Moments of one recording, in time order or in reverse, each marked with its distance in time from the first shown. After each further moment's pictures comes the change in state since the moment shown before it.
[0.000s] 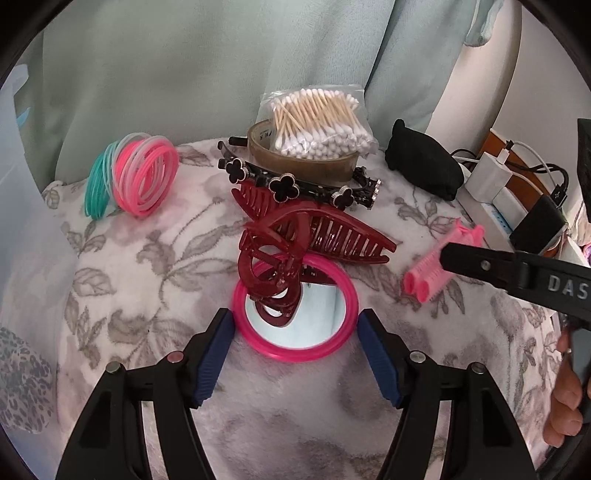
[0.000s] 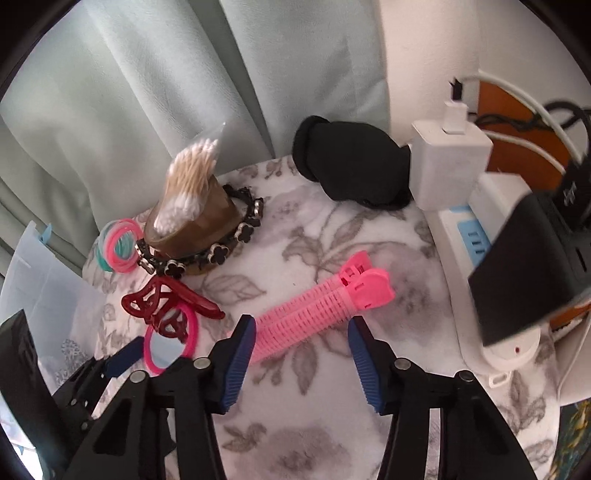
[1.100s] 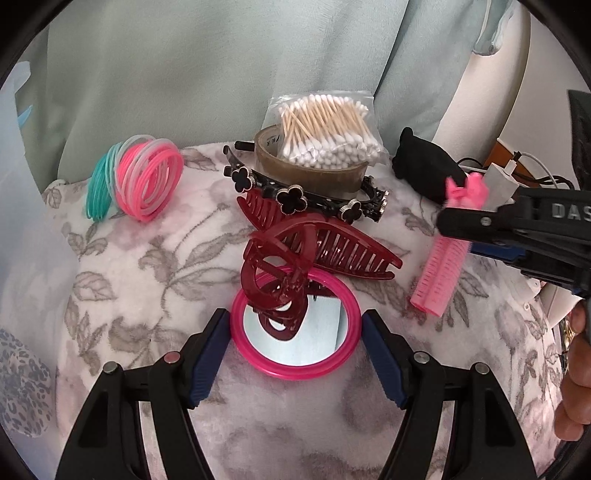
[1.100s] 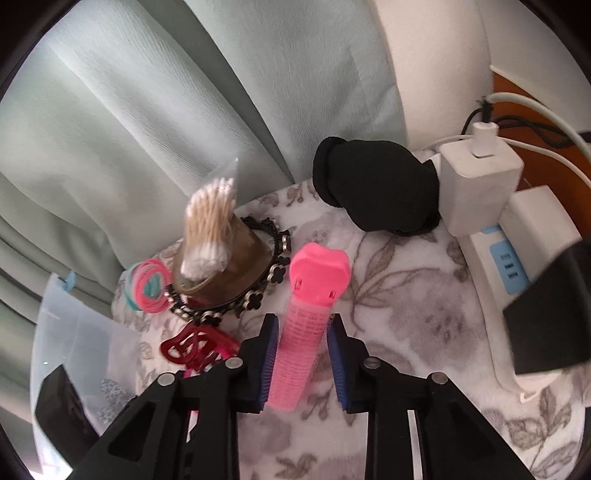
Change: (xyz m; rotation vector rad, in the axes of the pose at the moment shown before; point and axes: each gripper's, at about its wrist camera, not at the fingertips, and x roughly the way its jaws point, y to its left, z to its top) left arm 0.007 0.018 0.013 -0.035 -0.009 -0.008; right arm -0.002 0.005 0.022 0.102 -0.018 0.112
